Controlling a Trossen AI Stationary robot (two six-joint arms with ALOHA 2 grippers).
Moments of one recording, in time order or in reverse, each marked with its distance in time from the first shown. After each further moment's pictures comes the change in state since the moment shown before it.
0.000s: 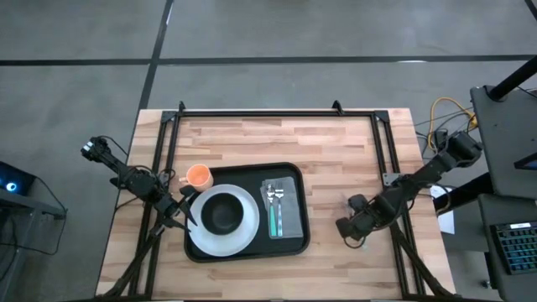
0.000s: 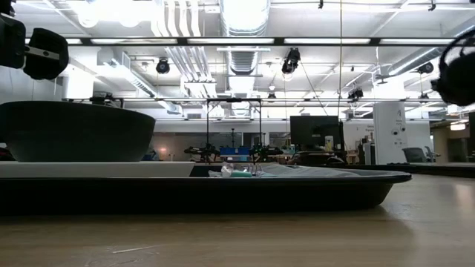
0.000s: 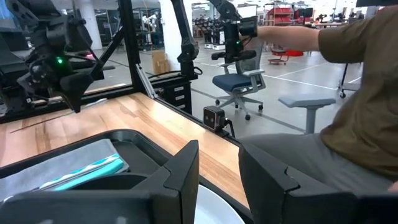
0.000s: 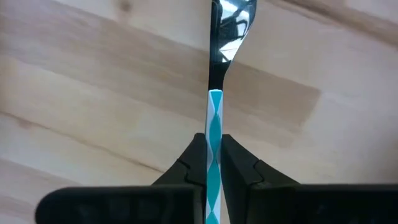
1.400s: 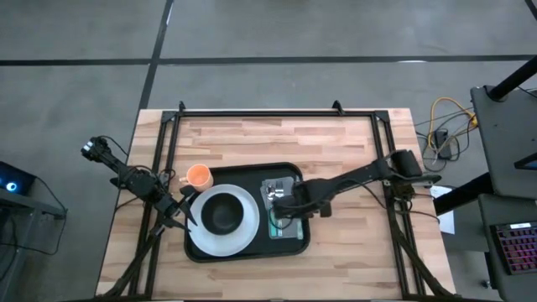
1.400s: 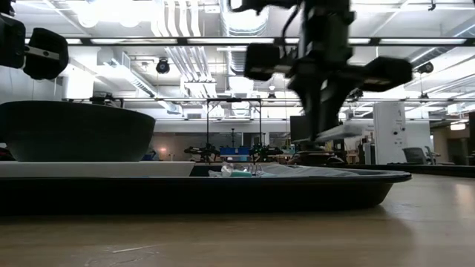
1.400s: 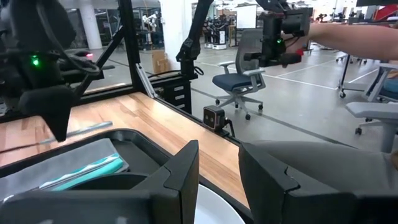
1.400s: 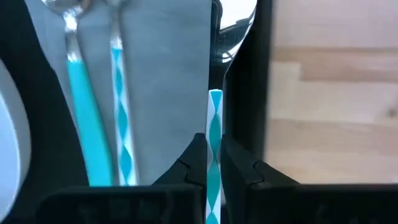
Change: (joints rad) left arm 0.000 0.000 0.000 0.000 0.000 0.000; right arm -0.384 0.642 0.819 -0.209 0.048 -0.126
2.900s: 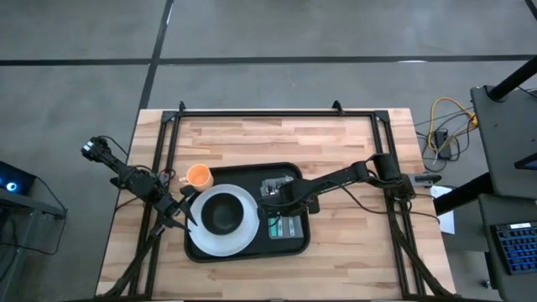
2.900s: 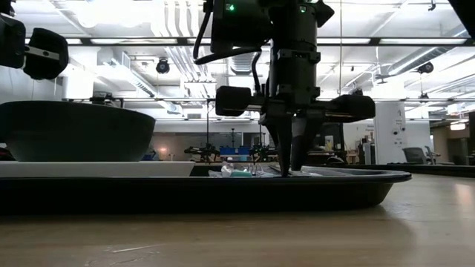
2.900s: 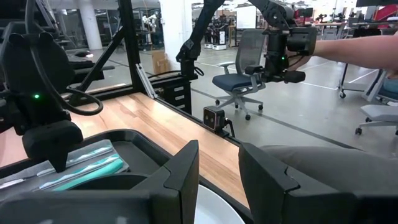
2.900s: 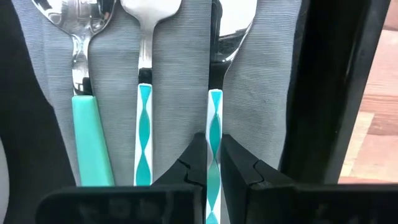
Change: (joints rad) left arm 0.000 0.000 0.000 0.000 0.000 0.000; right arm -0.054 0.176 0.103 0.031 0.002 -0.124
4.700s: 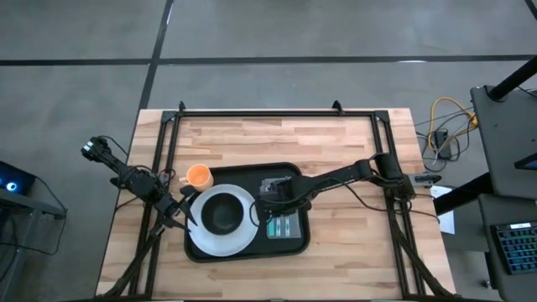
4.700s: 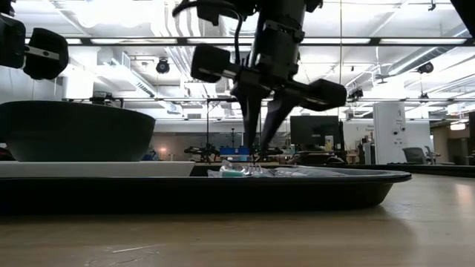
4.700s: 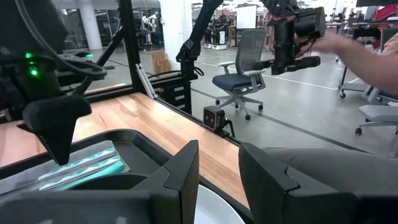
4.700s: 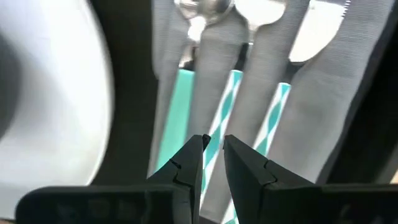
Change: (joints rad) left arm 0.000 0.000 0.000 0.000 0.000 0.000; right arm 0.000 -0.017 0.086 0.060 -0.002 -0.141
